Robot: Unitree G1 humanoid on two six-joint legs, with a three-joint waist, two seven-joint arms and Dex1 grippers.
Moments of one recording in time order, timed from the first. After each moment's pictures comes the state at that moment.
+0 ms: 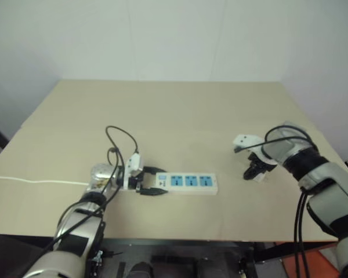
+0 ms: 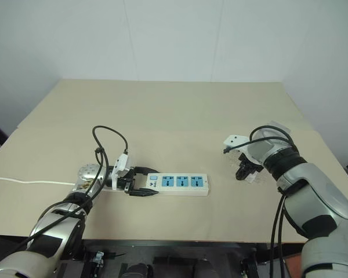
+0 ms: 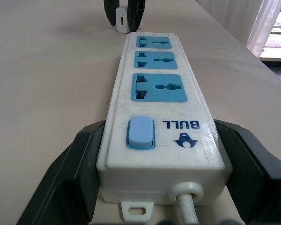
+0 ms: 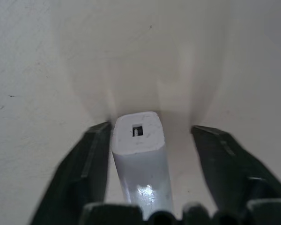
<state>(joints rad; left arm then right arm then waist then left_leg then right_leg) -0.85 0.37 -0.13 1.18 -0.27 -0.49 -1.60 -1.17 -0.75 0.80 0.65 -0.17 0.94 1.28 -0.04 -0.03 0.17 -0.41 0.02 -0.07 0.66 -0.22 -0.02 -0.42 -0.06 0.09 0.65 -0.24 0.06</state>
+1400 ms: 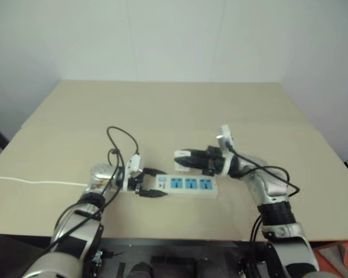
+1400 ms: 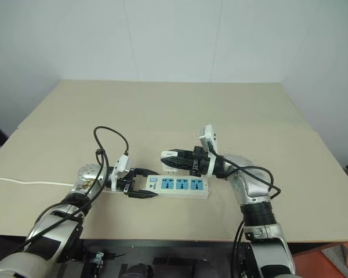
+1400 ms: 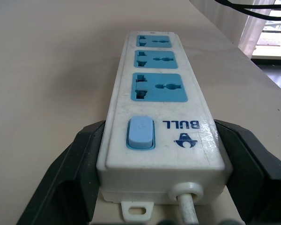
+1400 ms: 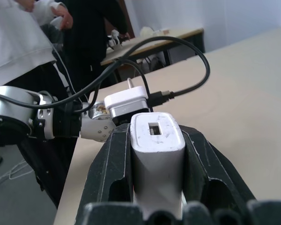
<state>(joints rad) -0.83 0.39 -0.22 1.13 -0.33 -0.46 -1.60 -0.64 -0.27 0.00 0.18 0.44 0.43 1.22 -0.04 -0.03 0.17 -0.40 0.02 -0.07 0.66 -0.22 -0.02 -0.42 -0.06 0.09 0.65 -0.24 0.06</state>
